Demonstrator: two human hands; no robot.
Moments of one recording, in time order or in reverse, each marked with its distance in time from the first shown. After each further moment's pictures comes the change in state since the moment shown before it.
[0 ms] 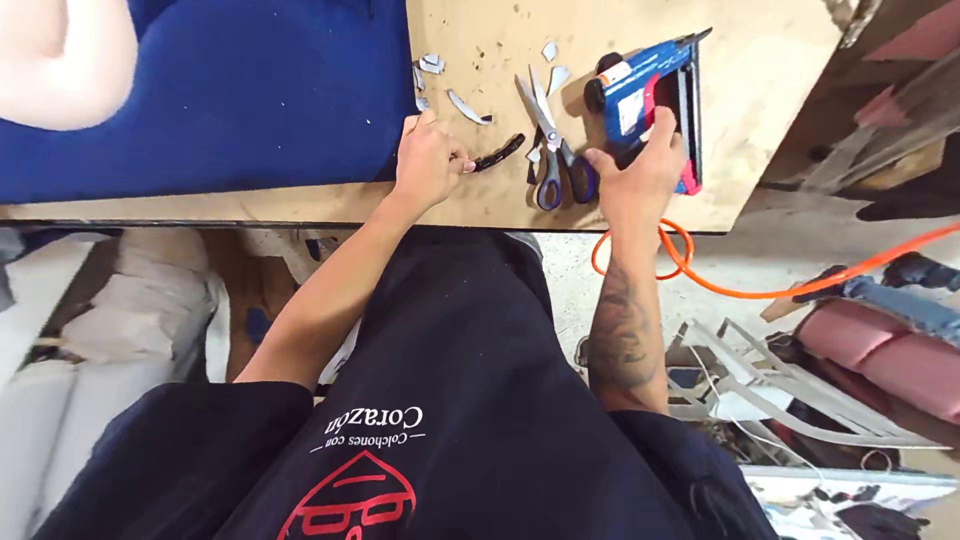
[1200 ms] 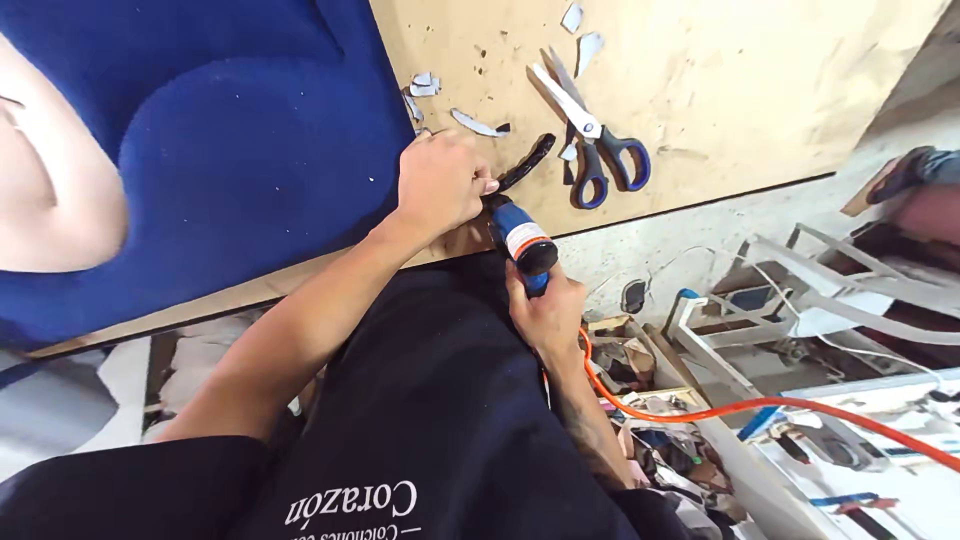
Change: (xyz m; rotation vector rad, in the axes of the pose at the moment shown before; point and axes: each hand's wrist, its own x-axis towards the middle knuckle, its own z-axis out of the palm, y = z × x) left_hand 0.038 -0.019 -0.025 0.165 -0.288 0.208; right_hand -0.173 -0.129 0.074 0.223 0.025 0.033
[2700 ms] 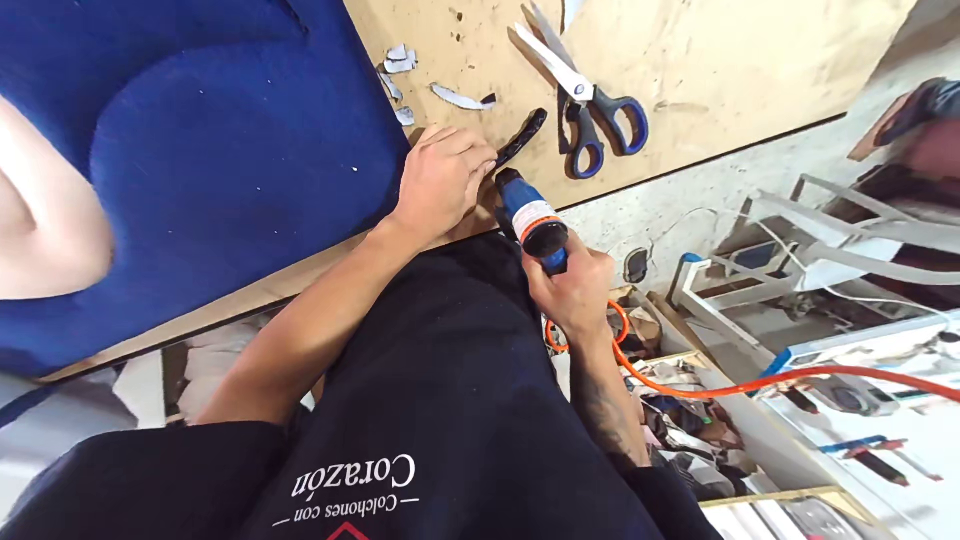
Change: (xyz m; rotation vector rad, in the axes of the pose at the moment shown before) left_hand -0.012 -0.003 0.036 -0.207 0.337 0.307; right_hand 0.002 0.017 -0.022 -0.046 -0.029 -0.050
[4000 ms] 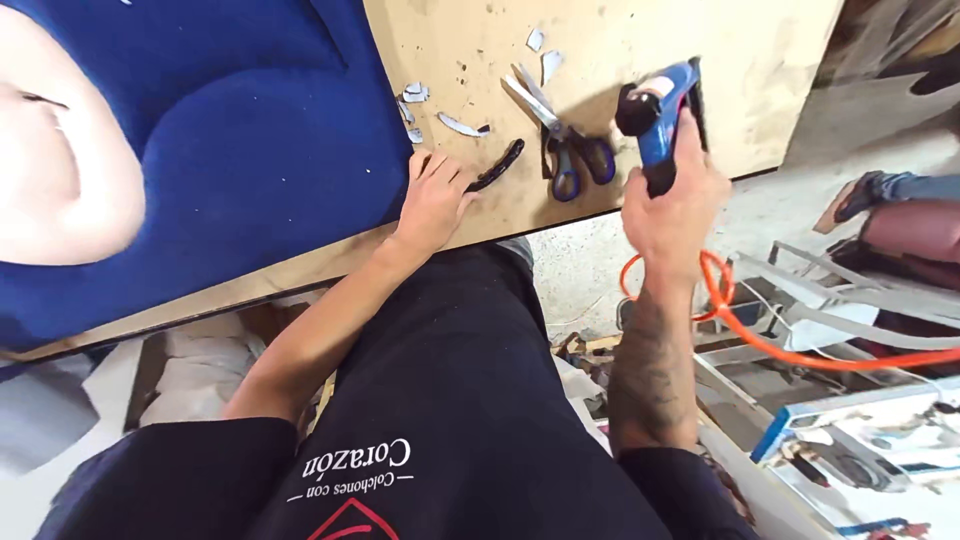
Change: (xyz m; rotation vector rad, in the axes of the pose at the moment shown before) left_hand -0.024 0.016 0.006 0.199 0.054 -0.095; right_hand 0.085 0.096 -0.078 -0.245 0.098 0.030
